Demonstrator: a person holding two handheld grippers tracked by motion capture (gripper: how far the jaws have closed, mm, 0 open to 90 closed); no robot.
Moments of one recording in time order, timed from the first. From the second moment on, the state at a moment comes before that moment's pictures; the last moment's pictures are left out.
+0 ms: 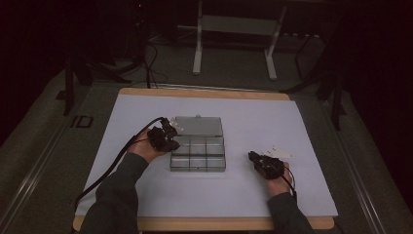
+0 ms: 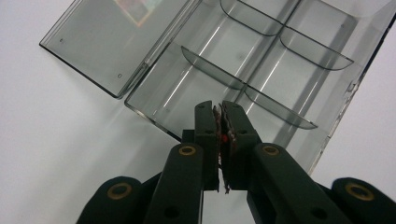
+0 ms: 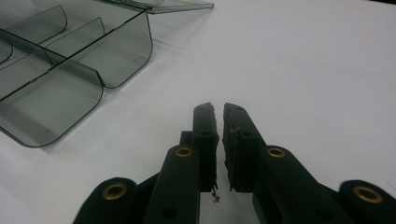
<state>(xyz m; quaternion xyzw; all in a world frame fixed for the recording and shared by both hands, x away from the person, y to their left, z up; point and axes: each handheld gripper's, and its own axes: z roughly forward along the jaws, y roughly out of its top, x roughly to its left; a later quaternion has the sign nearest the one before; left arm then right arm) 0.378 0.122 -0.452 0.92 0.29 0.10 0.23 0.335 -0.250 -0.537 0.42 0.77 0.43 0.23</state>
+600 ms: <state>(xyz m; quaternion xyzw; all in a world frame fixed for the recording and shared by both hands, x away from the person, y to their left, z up) 0.385 0.117 -0.462 0.92 0.30 0.10 0.23 0.335 -0.250 -0.537 0.42 0.77 0.43 0.23</state>
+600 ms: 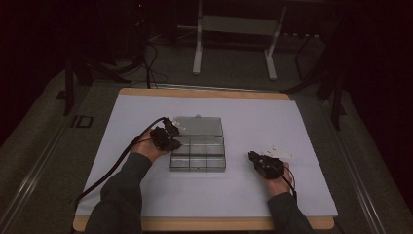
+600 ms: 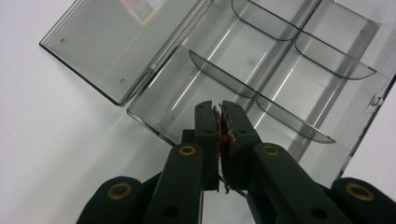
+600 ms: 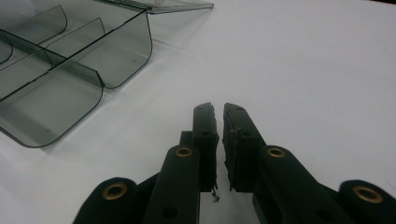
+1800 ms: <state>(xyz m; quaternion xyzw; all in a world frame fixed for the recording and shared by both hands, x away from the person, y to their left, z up) 0.397 0.106 -0.479 0.92 0.31 0.10 0.21 0.335 -0.250 -0.537 0.42 0.77 0.43 0.23</state>
